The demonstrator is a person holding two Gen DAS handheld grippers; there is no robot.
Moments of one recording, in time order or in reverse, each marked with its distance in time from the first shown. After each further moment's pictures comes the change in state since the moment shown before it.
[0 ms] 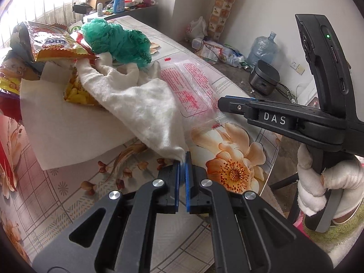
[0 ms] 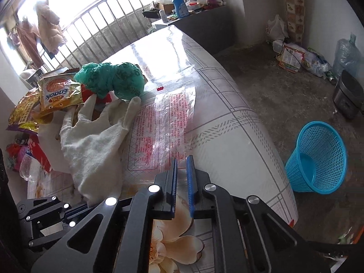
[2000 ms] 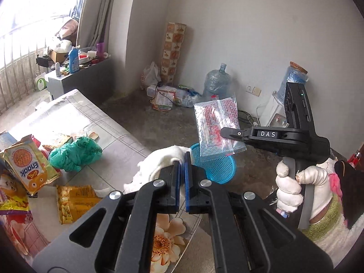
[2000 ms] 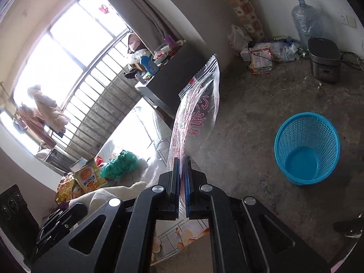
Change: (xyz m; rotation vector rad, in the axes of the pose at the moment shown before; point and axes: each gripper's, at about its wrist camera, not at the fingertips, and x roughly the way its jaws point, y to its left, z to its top) left arm -0.069 -0.087 0.091 0.193 -0.262 -0.227; right arm -0.129 -0.136 0.006 0.404 -0.303 0.116
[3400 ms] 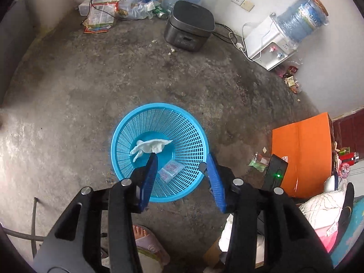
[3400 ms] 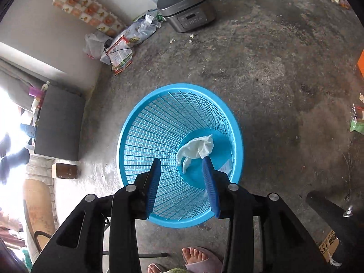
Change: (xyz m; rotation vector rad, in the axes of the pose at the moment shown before) left arm 0.425 -0.137 0.065 0.055 0.664 -0.196; right arm 0.100 -0.317 0.001 0.509 -0.016 -0.456
